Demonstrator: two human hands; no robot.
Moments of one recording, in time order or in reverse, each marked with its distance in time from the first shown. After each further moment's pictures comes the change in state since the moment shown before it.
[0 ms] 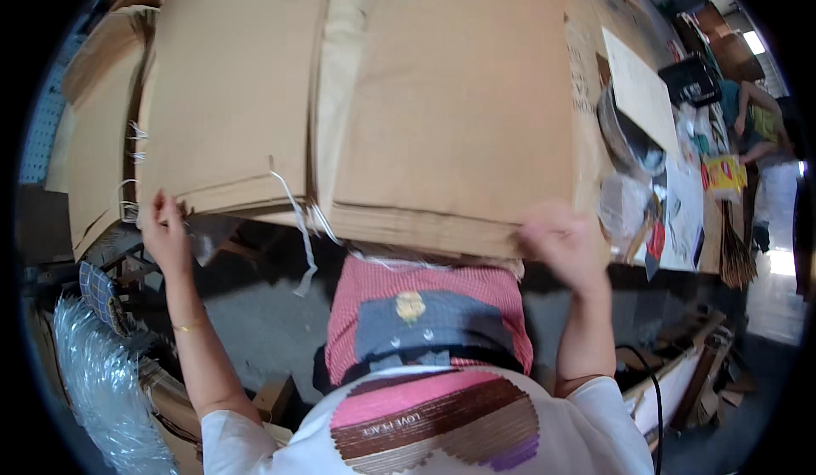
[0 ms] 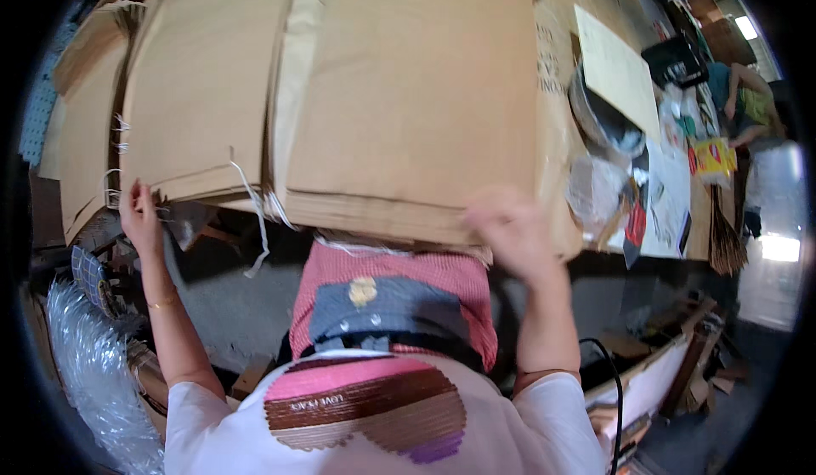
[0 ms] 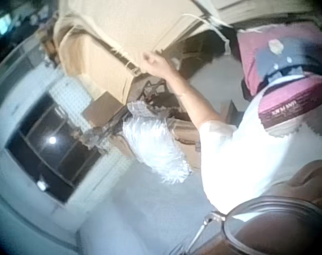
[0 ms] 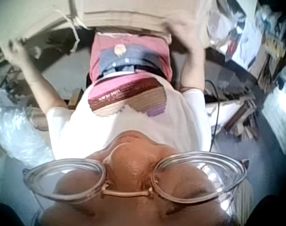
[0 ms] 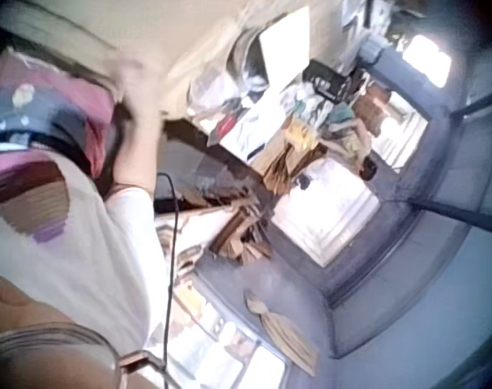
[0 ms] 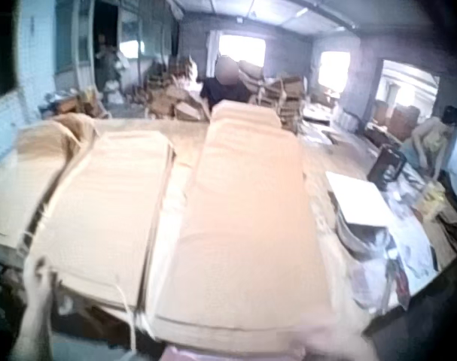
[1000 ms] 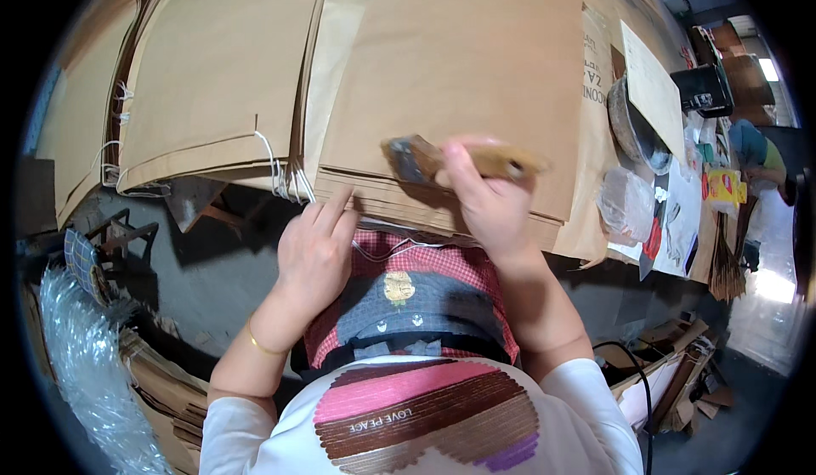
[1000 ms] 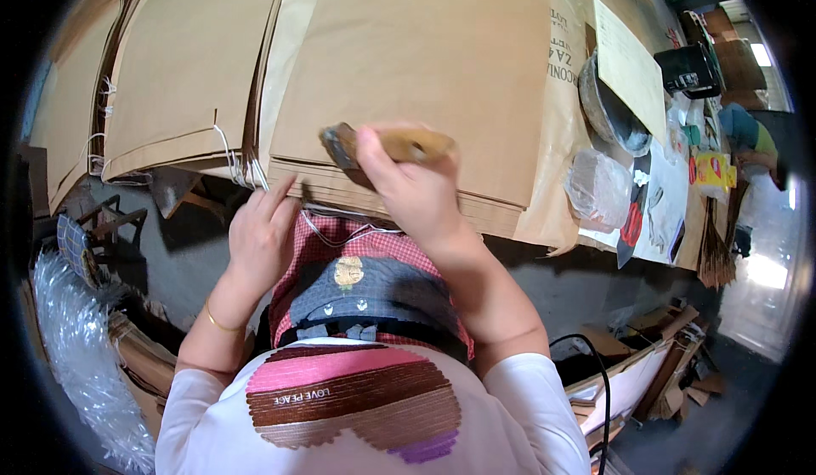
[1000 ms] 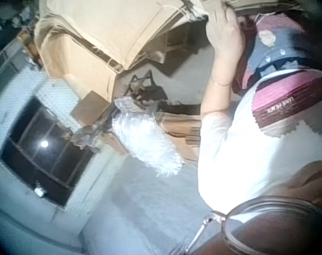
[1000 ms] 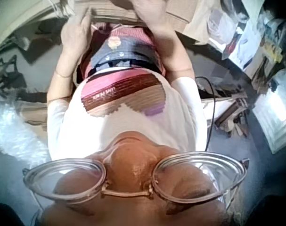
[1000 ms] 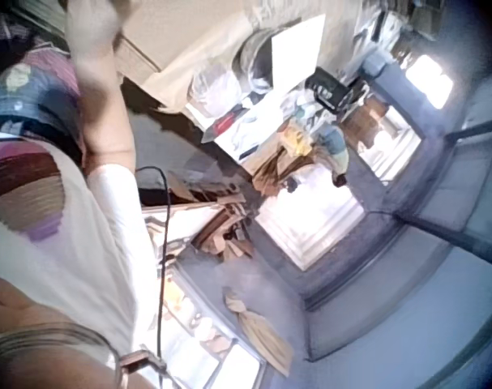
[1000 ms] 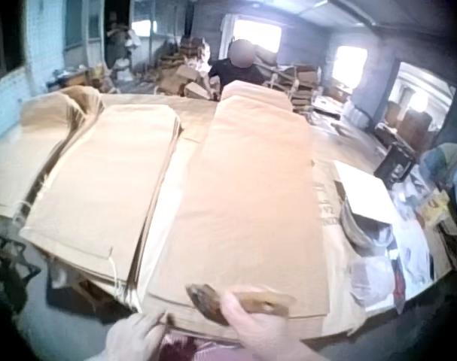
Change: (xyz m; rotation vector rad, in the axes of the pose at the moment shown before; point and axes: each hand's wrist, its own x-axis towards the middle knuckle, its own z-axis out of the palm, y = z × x) left_hand -0.115 0.210 0.032 -0.020 -0.701 0.560; right_hand 0.057 -0.073 0.098 0.402 0.360 -0.225
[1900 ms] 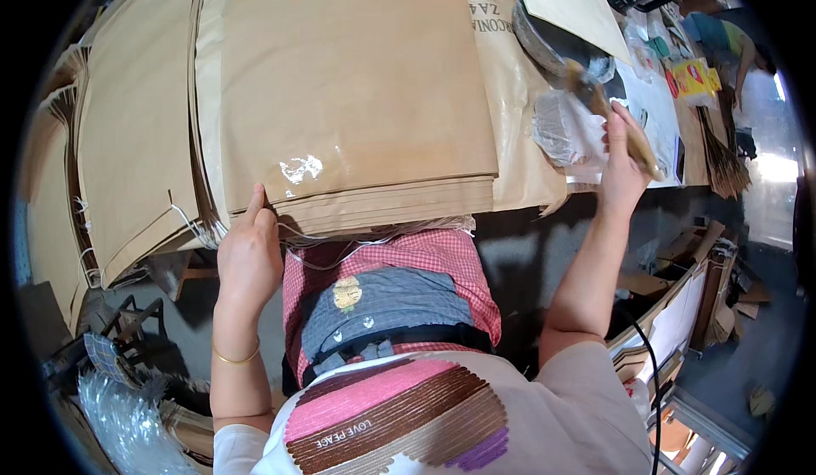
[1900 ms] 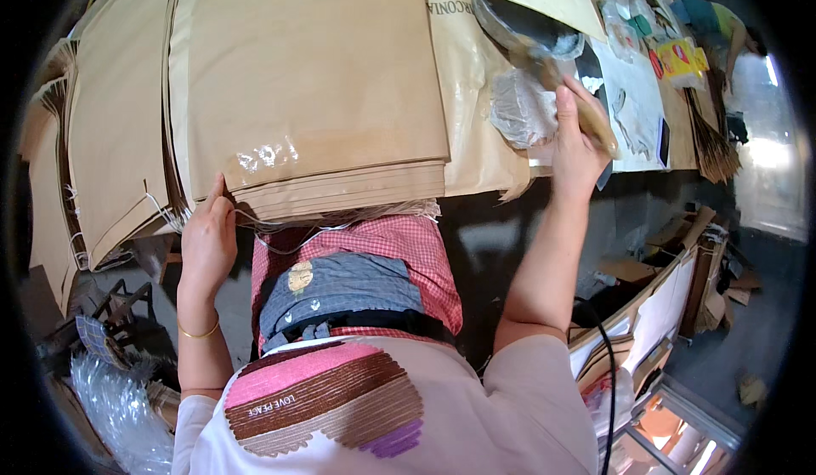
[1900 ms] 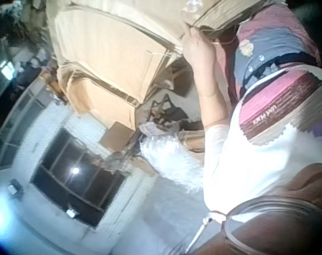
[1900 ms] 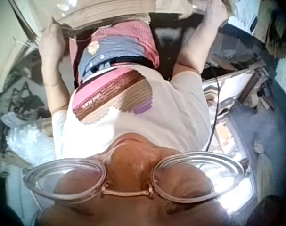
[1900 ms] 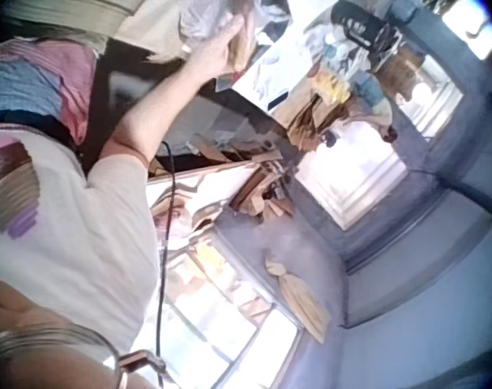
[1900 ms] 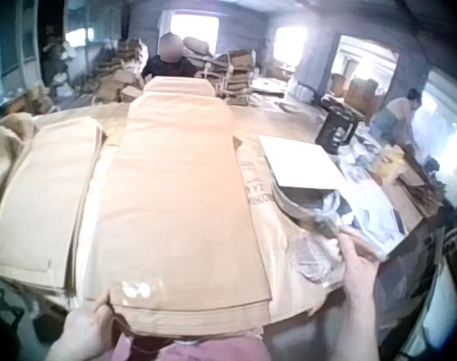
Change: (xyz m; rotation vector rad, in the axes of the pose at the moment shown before) left_hand 0.042 0.008 0.013 0.064 -0.218 -0.079; right_hand -0.020 0.026 -0.262 -0.393 0.750 -0.046
